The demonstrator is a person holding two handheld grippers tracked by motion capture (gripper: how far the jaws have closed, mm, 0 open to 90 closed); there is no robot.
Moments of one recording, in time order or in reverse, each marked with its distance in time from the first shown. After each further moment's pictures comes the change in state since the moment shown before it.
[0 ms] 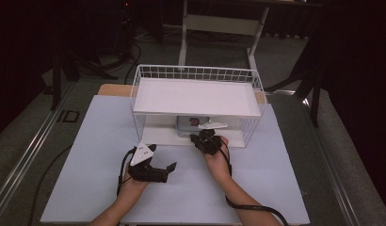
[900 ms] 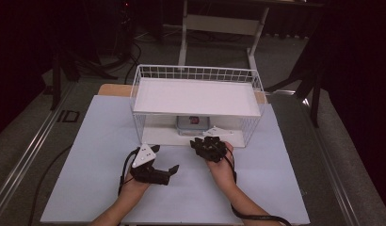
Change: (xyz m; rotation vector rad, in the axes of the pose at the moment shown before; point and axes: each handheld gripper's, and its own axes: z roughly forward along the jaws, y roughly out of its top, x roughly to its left) left arm -0.006 0.000 0.003 -0.009 -0.056 0.040; right arm 0.009 -0.014 -0.029 -0.062 0.025 -0.024
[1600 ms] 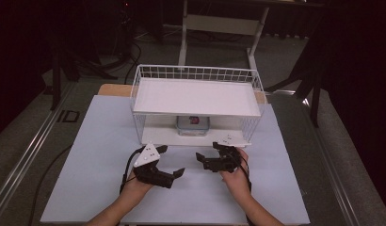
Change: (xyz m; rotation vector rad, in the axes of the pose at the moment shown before) left arm -0.013 0.019 -0.007 -0.012 -0.115 0.028; right arm -0.009 -0.021 -0.046 -0.033 0.046 0.027
